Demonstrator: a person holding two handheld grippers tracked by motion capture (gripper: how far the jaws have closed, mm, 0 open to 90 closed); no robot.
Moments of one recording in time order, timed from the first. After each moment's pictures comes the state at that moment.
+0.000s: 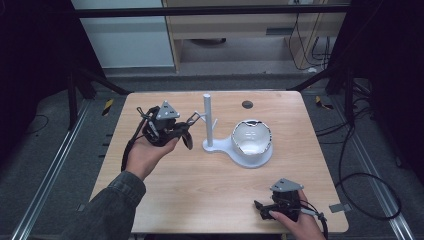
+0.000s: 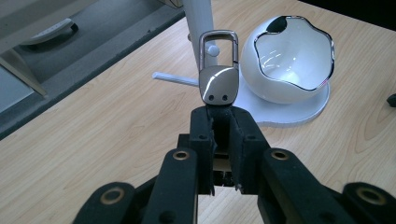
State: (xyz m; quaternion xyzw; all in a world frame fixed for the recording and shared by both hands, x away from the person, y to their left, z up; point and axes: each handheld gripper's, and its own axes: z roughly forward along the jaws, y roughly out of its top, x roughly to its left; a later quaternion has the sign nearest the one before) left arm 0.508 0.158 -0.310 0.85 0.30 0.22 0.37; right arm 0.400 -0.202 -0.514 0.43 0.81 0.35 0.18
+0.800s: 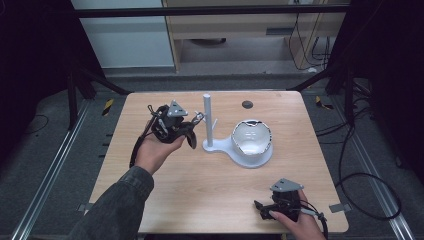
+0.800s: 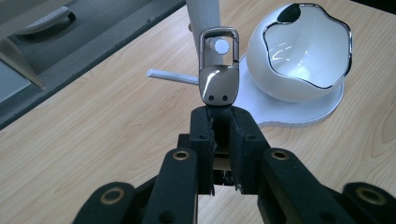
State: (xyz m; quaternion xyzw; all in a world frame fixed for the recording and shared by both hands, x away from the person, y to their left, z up) left arm 0.526 0.144 -0.326 0.85 0.31 0.21 0.36; right arm 0.400 -0.202 -0.514 0.43 0.82 0.35 0.18
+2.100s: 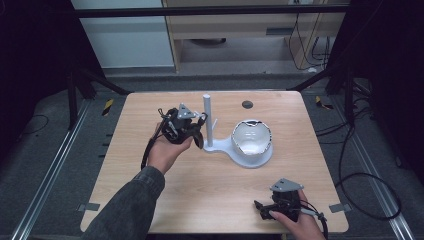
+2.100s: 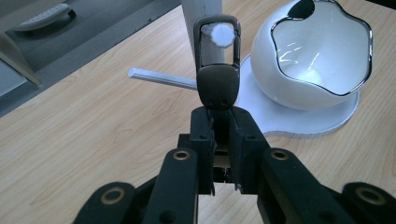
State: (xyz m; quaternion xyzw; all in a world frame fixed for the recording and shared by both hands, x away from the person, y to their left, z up) left arm 0.541 0.127 -0.353 0.85 0.32 0.22 0.36; right arm 0.400 -0.202 -0.514 0.43 0.81 0.35 0.18
